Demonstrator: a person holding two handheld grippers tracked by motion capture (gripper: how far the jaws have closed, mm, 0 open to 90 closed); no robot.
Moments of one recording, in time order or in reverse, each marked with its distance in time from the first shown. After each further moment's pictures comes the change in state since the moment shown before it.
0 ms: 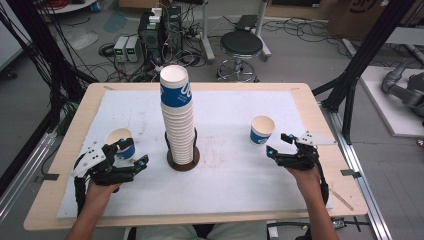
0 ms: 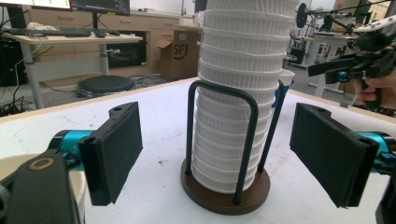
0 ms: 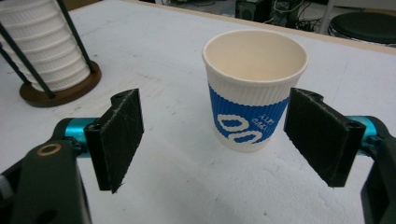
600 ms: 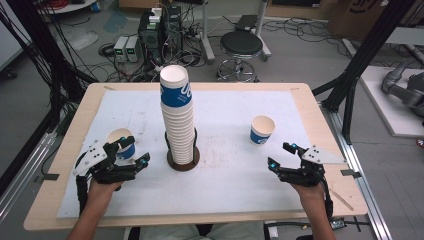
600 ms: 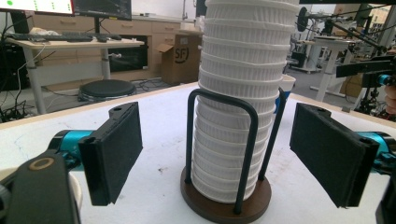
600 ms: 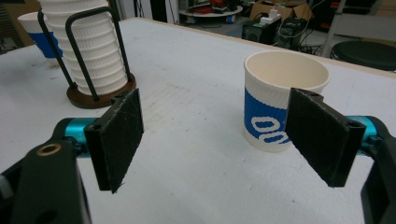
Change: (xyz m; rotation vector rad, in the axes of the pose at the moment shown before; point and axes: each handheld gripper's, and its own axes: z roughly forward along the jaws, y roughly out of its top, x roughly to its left) left arm -0.002 0.003 0.003 -0.017 0.006 0.002; right arm 0.036 -0.009 -0.034 -0.090 0.015 -0.045
